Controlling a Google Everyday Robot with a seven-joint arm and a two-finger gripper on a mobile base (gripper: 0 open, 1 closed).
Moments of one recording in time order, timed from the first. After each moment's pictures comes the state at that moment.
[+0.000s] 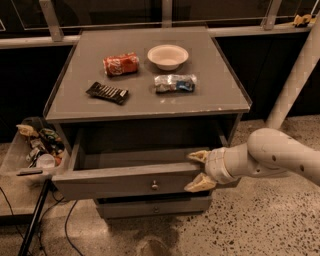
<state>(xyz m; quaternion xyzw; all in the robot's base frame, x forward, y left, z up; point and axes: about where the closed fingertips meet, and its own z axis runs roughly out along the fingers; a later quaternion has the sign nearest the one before) 0.511 -0.119 0.646 -0.63 0.68 0.14 0.35</state>
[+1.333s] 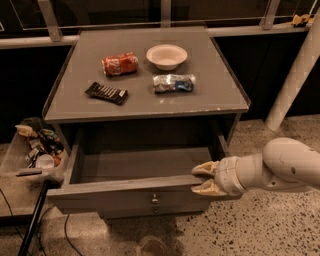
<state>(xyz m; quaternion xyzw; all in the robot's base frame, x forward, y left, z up) 0.473 -0.133 0.658 -0.63 0.68 0.14 0.35</state>
